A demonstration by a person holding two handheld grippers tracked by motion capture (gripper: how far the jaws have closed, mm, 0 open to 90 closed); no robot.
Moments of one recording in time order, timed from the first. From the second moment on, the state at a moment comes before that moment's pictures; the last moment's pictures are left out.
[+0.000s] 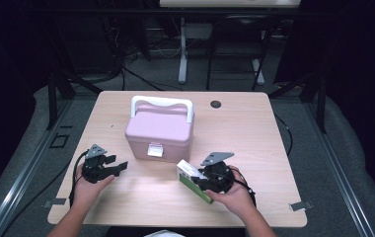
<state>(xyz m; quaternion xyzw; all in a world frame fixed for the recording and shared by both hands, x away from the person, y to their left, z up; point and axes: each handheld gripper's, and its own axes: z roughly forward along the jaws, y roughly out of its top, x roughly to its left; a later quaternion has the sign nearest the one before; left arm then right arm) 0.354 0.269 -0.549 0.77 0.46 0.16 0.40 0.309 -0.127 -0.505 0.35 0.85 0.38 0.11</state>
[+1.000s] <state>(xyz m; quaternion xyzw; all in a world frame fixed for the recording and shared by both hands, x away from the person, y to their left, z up) 0.355 0.269 -0.550 0.77 0.46 0.16 0.40 0.340 -0.264 -0.507 0.50 0.76 0.37 0.18</state>
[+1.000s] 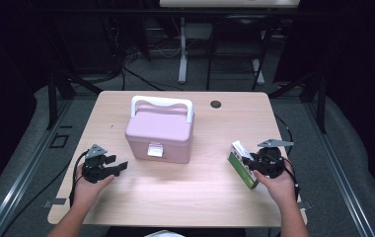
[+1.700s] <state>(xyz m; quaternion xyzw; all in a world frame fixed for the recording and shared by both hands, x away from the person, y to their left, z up) 0.356 0.270 -0.549 0.77 0.46 0.16 0.41 0.321 -0.239 -0.473 0.47 0.74 0.42 0.24</state>
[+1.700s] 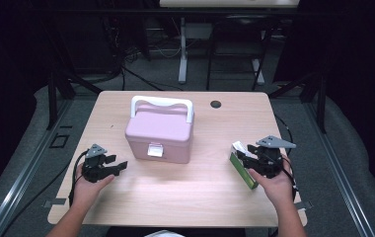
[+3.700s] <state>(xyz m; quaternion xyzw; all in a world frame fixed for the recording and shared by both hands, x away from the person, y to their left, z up) 0.396 0.235 -0.523 0.77 0.43 0.15 0.46 0.384 -0.126 -0.523 0.47 0.74 0.43 0.22</state>
